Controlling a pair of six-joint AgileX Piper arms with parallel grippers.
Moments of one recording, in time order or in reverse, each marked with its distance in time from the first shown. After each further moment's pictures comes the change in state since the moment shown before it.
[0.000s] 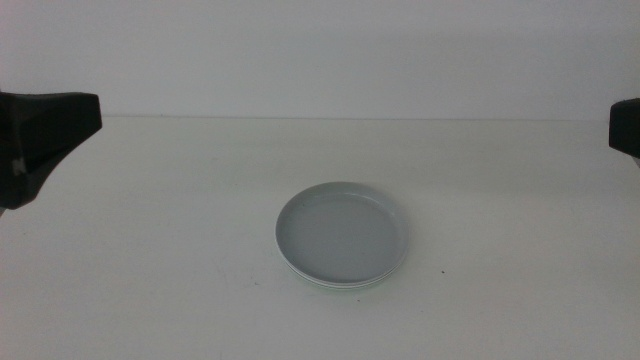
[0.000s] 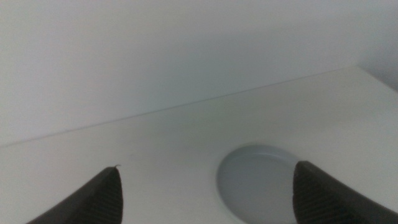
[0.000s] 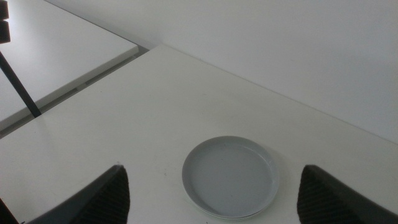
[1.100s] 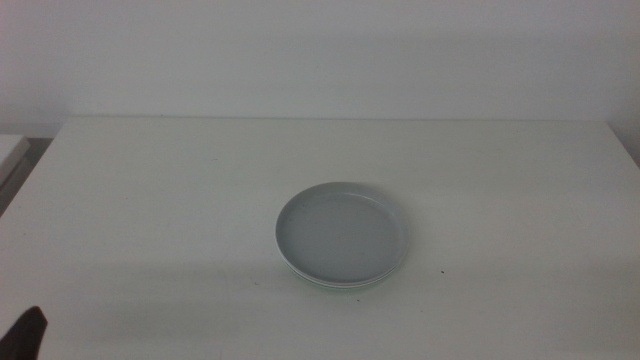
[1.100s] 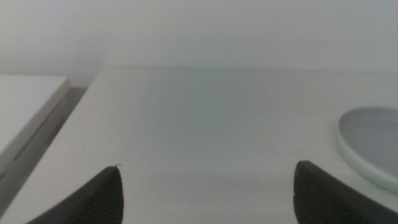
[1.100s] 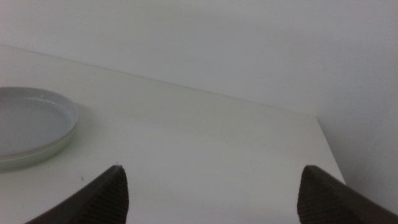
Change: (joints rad) left arm 0.343 -0.669 0.806 -0.015 -0.269 0.000; right arm -0.329 -0.712 1.045 -0.255 -0.629 0.000
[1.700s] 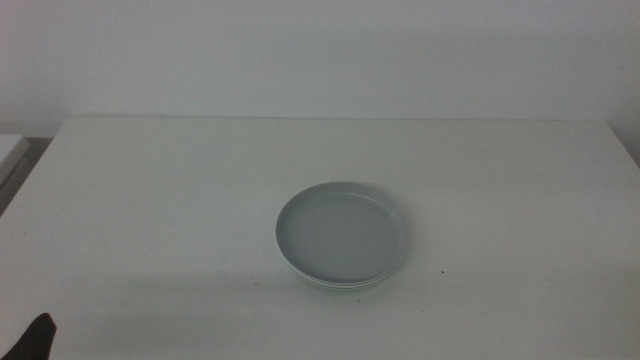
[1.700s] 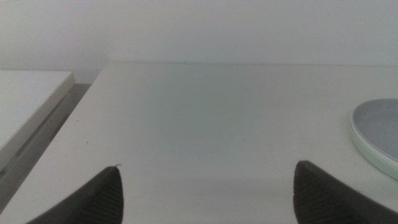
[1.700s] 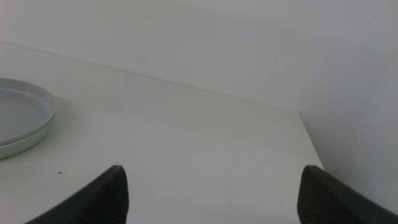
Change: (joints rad) left arm 0.001 -0.002 0.111 0.016 -0.119 0.000; right arm -0.039 -0.043 0.062 -0.030 -0.033 -0.002
